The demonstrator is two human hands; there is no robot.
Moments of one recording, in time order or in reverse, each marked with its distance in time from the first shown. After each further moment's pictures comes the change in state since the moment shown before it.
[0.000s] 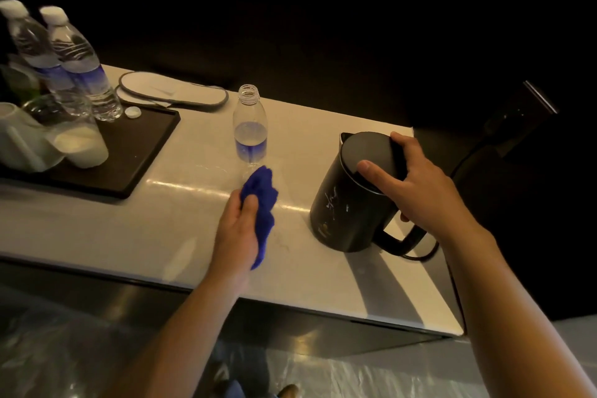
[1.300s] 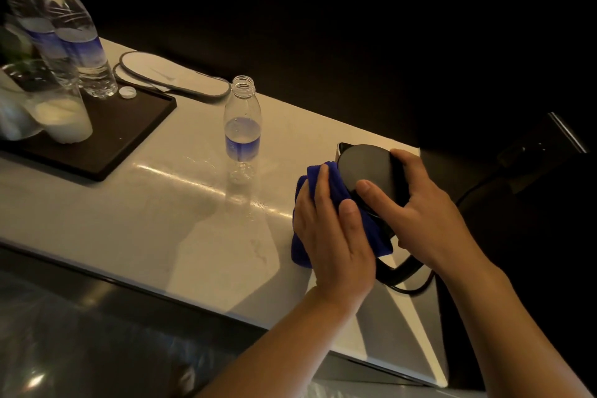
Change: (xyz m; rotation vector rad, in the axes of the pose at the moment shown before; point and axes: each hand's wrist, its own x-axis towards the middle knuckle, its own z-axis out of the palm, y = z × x) left_hand -0.007 -0.013 0.179 0.044 0.341 0.552; right_hand 0.010 0.016 -0.002 0.011 -0.008 -0.176
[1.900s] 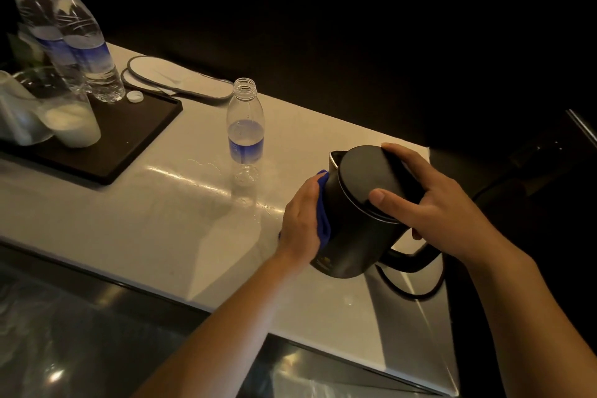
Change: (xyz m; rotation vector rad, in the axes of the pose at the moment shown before) left_hand 0.060 -0.045 -0.032 -0.306 -0.444 -0.397; right_hand 0.018 0.009 -0.020 0.174 -0.174 -0.113
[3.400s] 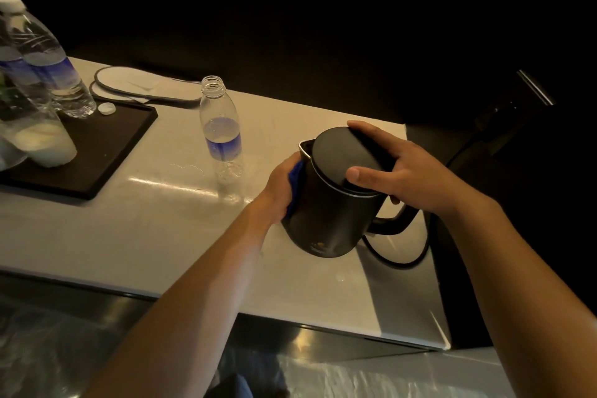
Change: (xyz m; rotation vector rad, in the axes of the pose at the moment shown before) left_hand 0.055 0.007 -0.010 -0.152 -0.225 -0.402; right_hand 0.009 0.012 -0.005 0.123 -0.073 0.022
